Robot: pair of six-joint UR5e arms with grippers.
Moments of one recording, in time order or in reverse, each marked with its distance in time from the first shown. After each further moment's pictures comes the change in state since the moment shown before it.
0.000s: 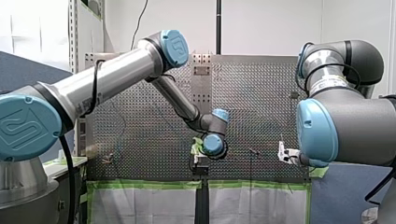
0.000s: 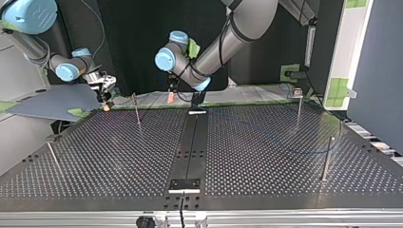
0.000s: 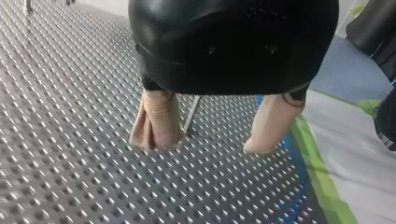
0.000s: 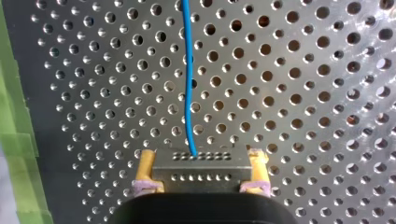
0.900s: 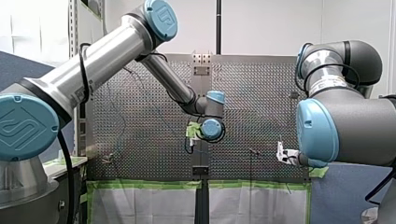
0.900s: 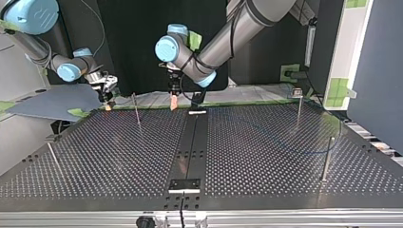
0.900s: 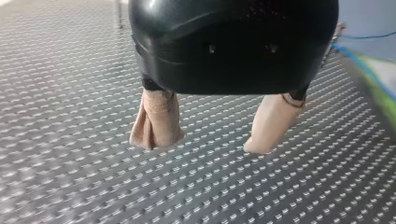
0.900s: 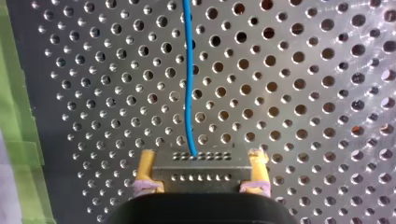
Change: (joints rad) left arm -0.014 0.199 -0.175 0.161 -0.146 0.032; right arm 0.009 0.002 0.000 0.003 -0.001 0.001
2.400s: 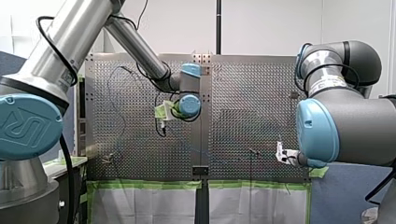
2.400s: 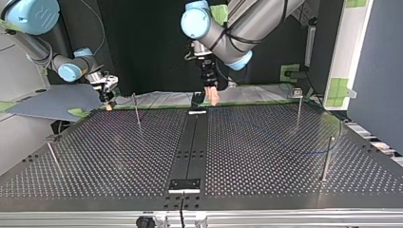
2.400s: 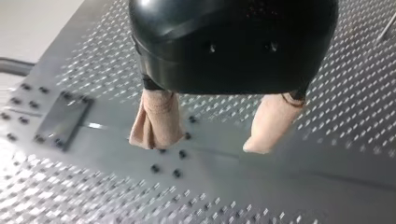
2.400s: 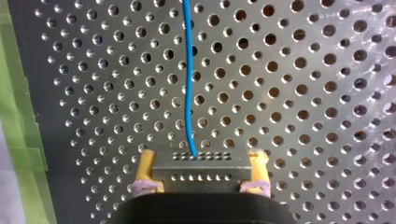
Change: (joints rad) left arm 0.056 0.376 -0.376 0.115 -0.255 -0.034; right arm 0.005 0.002 0.000 0.000 -0.001 0.009
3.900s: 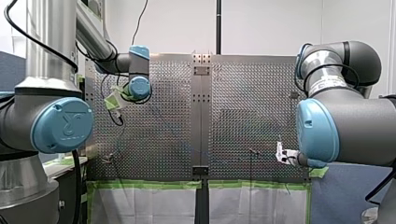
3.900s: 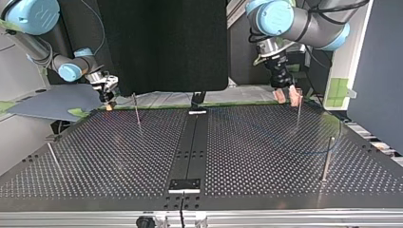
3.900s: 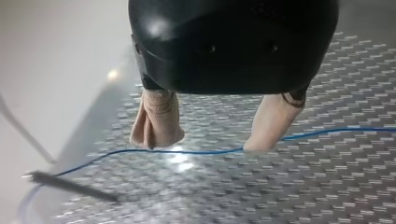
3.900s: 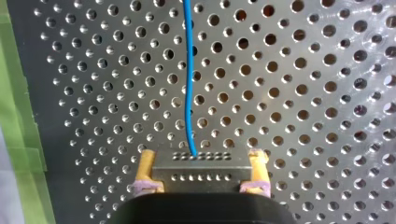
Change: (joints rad) left arm 0.410 0.412 -0.313 -0.051 0.169 -0.278; right arm 0.000 0.002 -0.001 -0.006 0.001 0.000
